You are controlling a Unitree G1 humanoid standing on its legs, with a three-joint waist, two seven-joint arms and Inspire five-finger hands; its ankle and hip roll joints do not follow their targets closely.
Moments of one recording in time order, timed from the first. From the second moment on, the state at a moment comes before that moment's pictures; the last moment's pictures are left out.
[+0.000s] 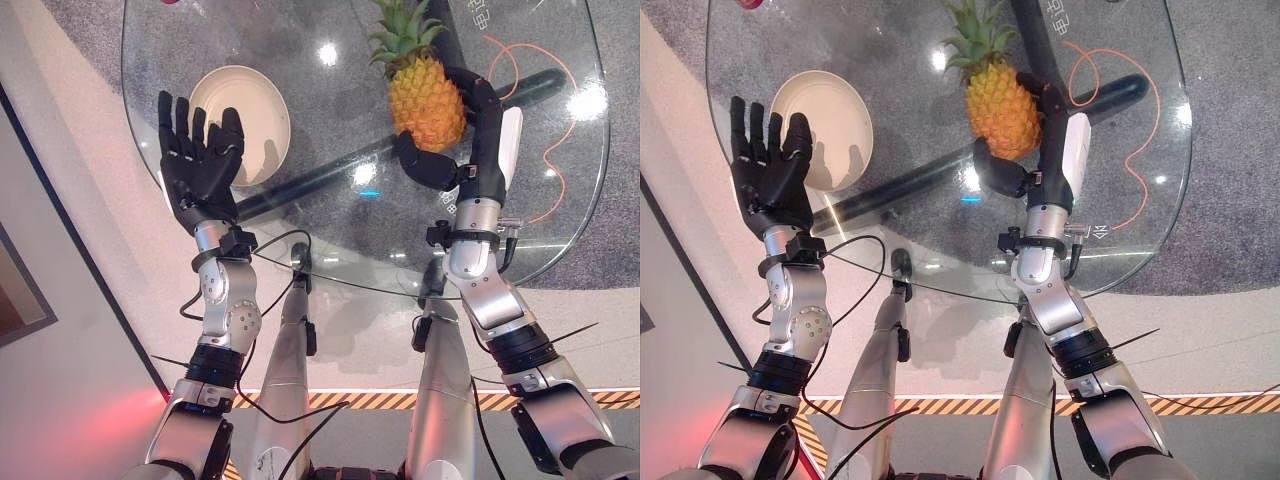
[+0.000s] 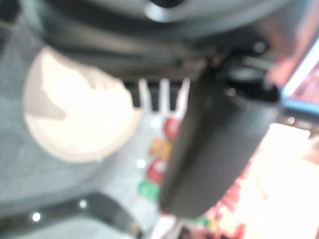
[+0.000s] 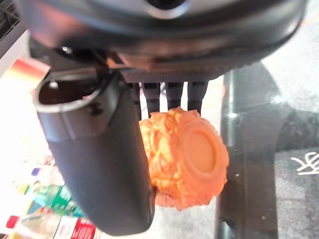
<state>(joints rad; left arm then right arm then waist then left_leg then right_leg) -0.54 0.22 -0.11 0.23 -0.83 -0.50 0.29 -0.65 -0.44 0.28 0.17 -0.12 -0.03 -0.59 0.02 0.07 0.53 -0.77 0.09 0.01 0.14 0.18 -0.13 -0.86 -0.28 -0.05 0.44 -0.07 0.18</state>
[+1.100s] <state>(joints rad) -0.60 0.24 -0.19 0.14 -1.20 -0.33 0.05 -0.71 -0.48 0.40 0.09 -0.20 -0.01 -0.39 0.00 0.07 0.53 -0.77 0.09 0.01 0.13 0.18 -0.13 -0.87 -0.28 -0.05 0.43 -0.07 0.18</state>
